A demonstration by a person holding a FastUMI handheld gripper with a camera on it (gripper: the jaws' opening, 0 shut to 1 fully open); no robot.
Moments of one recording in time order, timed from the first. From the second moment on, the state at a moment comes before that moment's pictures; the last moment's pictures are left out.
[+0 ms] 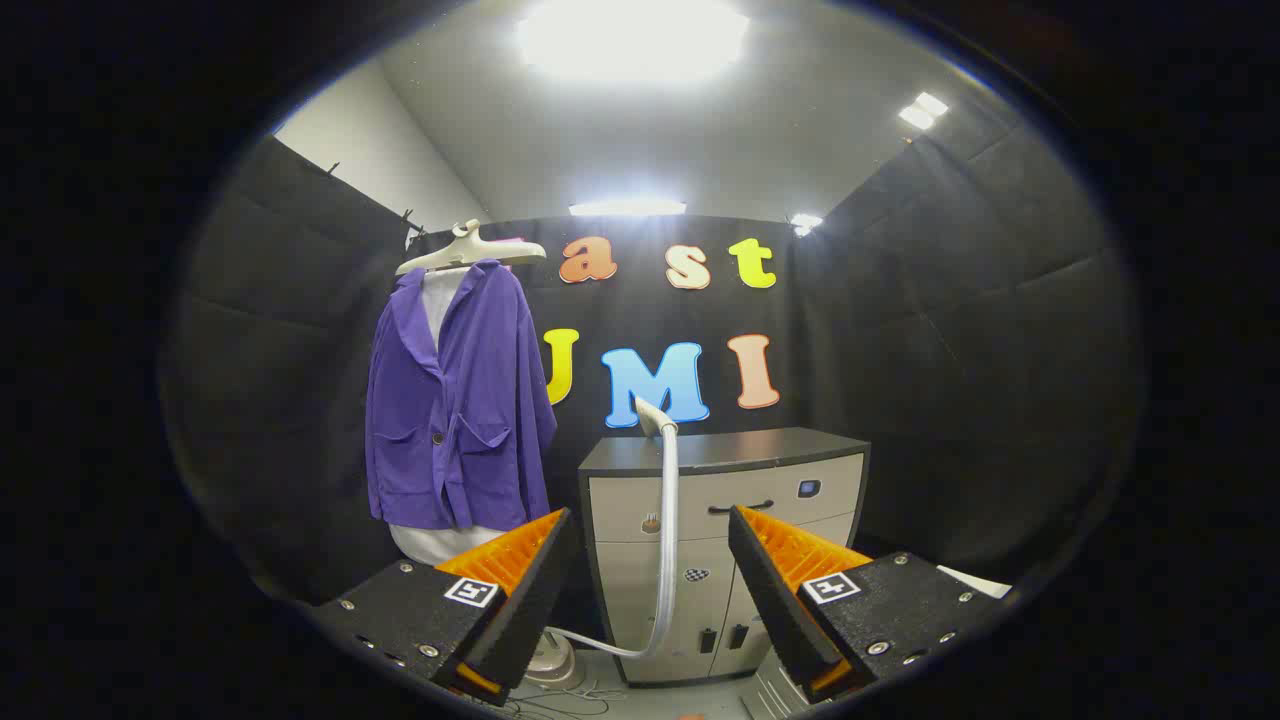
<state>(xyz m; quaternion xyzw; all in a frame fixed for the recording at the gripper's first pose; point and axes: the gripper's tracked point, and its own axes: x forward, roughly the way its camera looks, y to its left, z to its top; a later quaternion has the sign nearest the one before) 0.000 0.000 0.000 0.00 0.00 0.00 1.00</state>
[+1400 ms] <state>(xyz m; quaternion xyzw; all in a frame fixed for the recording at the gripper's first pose) 0.016 0.026 0.030 0.01 0.00 0.02 1.00</state>
